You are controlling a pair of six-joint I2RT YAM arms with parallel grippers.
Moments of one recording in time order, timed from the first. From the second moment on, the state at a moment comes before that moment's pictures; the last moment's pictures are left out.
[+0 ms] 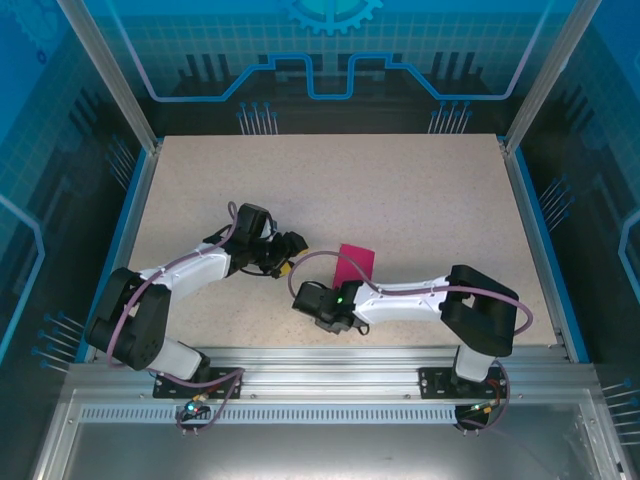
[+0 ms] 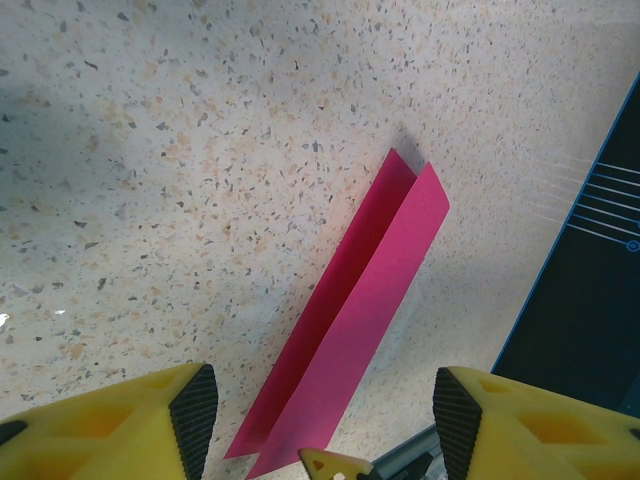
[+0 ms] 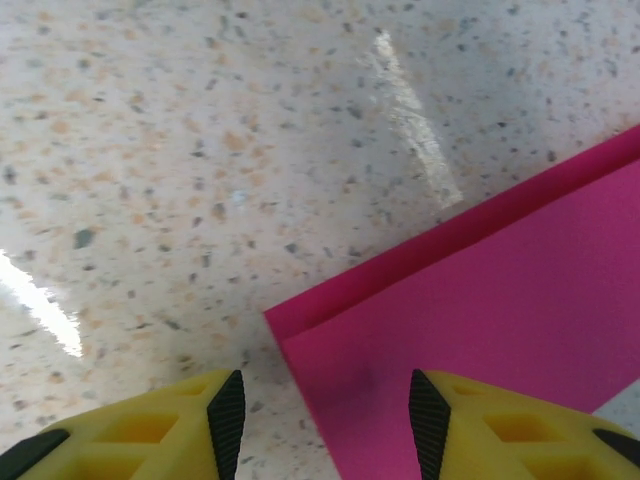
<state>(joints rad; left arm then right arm) -0.37 1.48 0.78 -0.21 0.49 -1.11 1.18 1.73 1.01 -0.62 0.40 0.14</state>
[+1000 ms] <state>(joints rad) -0.37 1.48 0.78 -0.21 0.49 -1.10 1.15 1.72 1.10 -0.85 0.68 0.43</state>
